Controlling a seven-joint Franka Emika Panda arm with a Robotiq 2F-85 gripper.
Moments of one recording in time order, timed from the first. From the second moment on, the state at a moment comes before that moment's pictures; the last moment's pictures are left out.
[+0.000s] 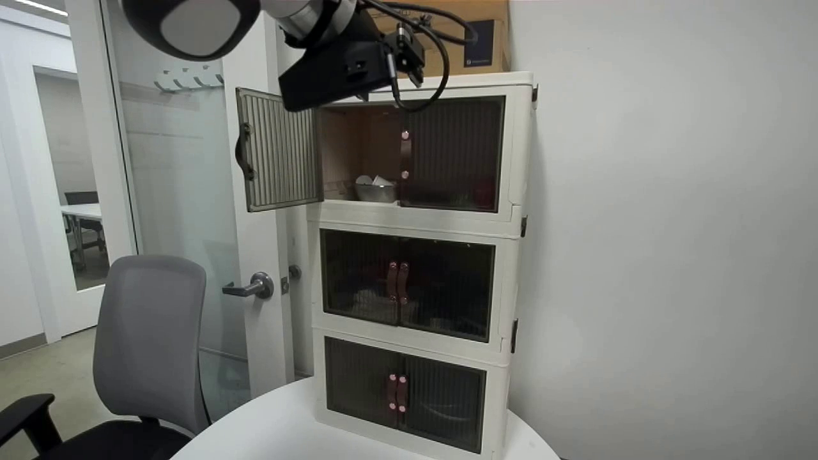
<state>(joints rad) 0.05 0.03 -0.02 -1.87 0.99 3.21 -1.16</state>
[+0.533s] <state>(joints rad) 0.06 0.36 -0.04 -1.55 0.91 3.15 -1.04</state>
